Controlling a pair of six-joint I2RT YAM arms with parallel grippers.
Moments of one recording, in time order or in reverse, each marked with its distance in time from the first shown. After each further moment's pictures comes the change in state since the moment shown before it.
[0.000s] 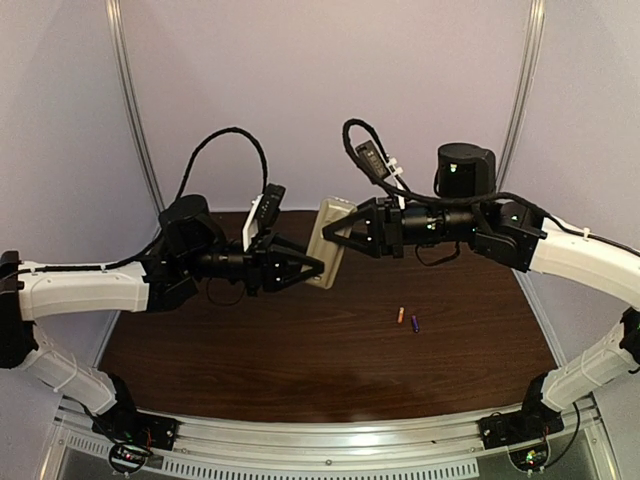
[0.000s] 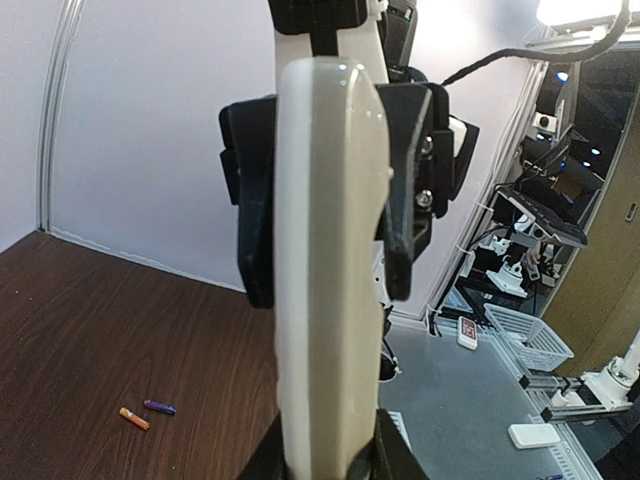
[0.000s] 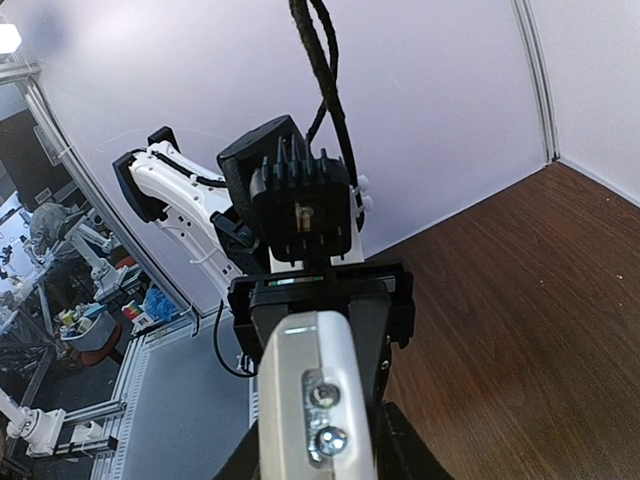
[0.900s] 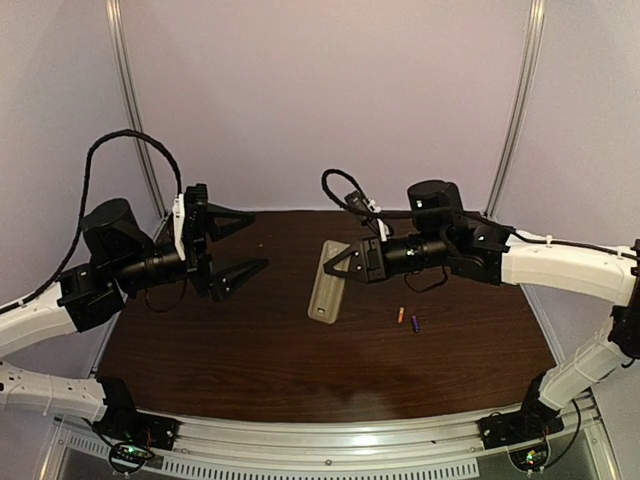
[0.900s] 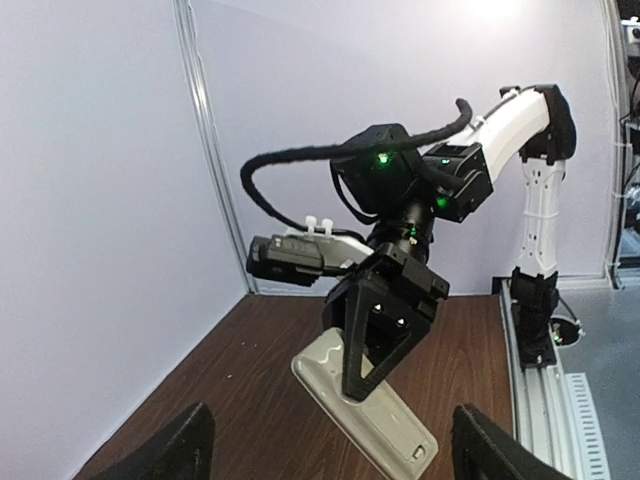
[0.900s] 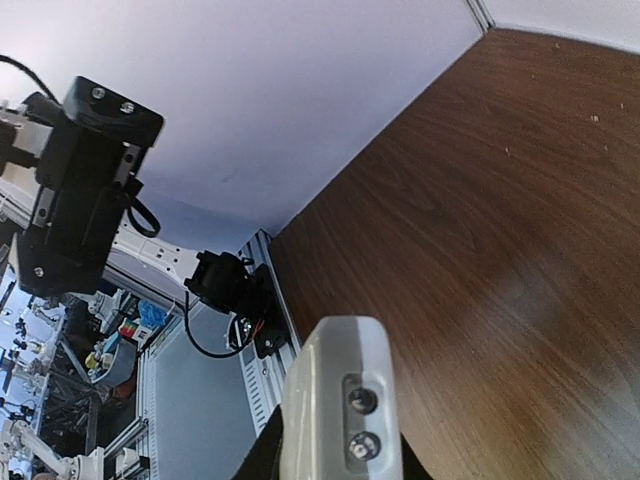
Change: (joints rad) left arm -0.004 -0.439 -0.071 -0.373 -0.420 0.509; right arm -0.052 0.074 -0.121 0.011 0.008 0.177
